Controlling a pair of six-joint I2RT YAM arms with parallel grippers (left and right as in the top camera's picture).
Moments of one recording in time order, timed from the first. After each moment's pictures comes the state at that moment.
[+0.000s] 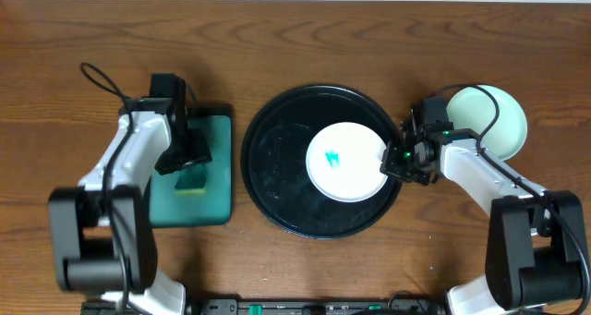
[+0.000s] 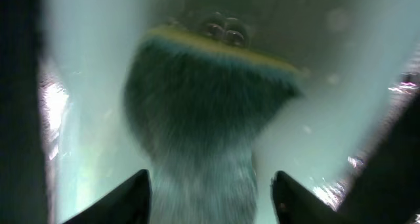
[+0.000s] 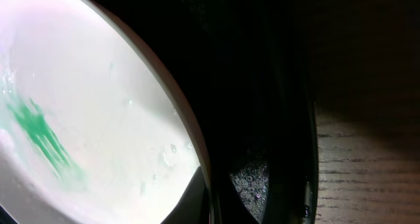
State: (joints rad) left arm 0.02 1.75 1.12 -0.87 0.00 -0.28; right arm 0.14 1.71 0.90 -0.56 -0.29 0.47
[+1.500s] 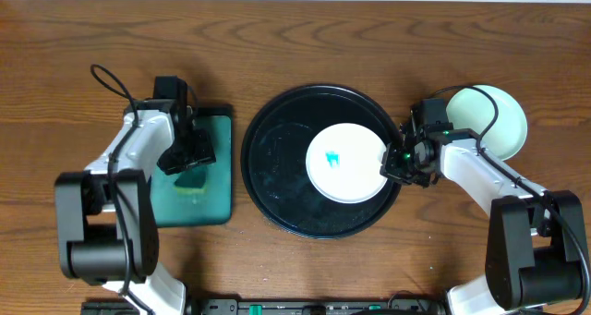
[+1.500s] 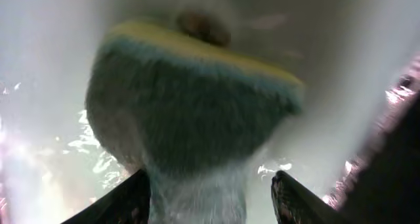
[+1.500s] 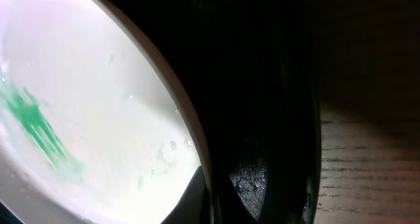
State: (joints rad) left arm 0.02 1.81 1.10 -0.81 0.06 -0.26; right arm 0.14 1.71 0.90 -0.59 -0.30 0.46
